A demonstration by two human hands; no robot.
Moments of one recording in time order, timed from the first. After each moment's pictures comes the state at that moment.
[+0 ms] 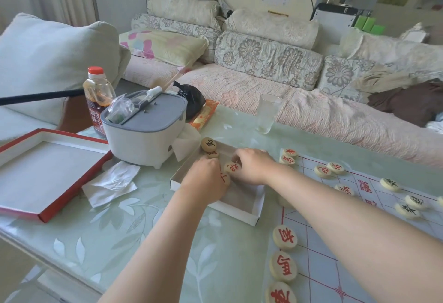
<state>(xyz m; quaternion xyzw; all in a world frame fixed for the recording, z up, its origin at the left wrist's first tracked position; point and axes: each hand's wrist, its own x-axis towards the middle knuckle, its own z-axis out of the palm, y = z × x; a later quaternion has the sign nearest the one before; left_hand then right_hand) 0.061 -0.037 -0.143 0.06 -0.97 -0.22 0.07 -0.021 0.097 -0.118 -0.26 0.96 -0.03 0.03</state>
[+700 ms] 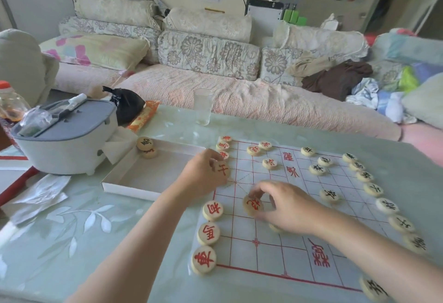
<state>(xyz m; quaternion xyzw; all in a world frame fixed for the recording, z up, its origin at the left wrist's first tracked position) 0.084 0.096 -0.107 -0.01 -0.88 -0.47 0.01 0.130 0.316 -0.094 -0.21 0.96 -0.15 0.06</state>
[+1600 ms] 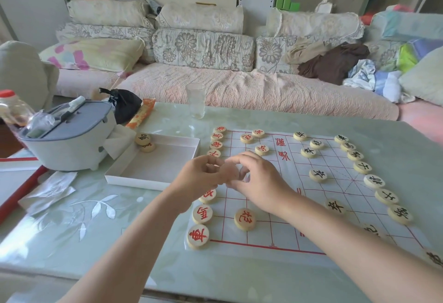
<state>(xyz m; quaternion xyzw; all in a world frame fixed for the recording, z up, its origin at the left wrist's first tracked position) 0.139 0.112 -0.103 -0.02 -0.78 -0.63 -0.07 0.141 0.290 -0.105 -0.21 0.90 -0.37 -0.08</state>
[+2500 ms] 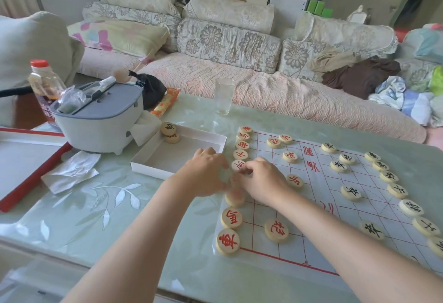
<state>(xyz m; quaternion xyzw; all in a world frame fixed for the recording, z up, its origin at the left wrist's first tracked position) 0.105 0.048 -0.122 -0.12 -0.97 -0.20 0.00 0.091 0.228 -0.130 -0.09 0.97 -0.23 0.00</state>
